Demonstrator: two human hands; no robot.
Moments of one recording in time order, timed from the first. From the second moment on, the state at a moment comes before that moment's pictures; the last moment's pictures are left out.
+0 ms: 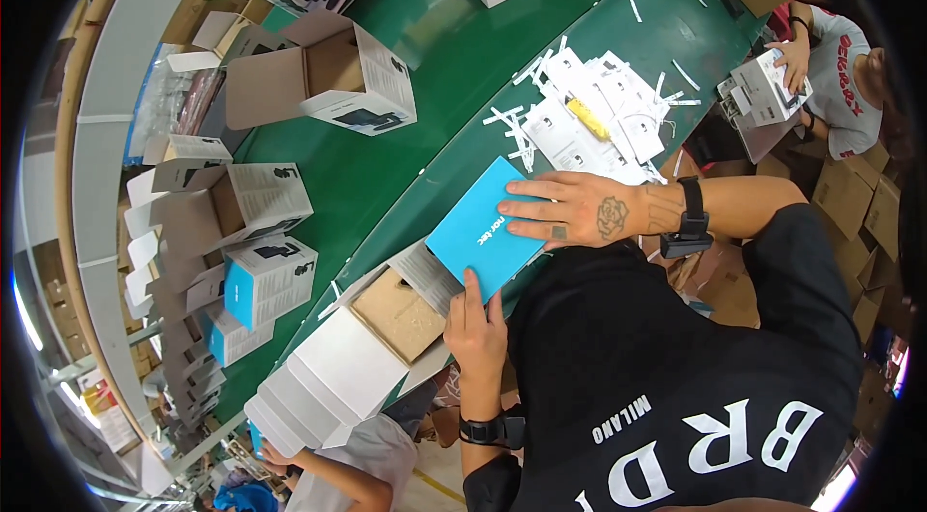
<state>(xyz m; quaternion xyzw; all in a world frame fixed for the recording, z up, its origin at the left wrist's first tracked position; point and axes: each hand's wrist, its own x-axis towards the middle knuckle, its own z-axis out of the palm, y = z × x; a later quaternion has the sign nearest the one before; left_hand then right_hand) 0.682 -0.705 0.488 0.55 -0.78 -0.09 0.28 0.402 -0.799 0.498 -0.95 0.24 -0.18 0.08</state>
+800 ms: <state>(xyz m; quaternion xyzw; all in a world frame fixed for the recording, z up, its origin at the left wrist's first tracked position) 0.651 -0.737 0.495 0.49 -0.87 -0.05 0.03 0.428 -0.788 0.490 -0.94 0.27 -0.15 0.14</state>
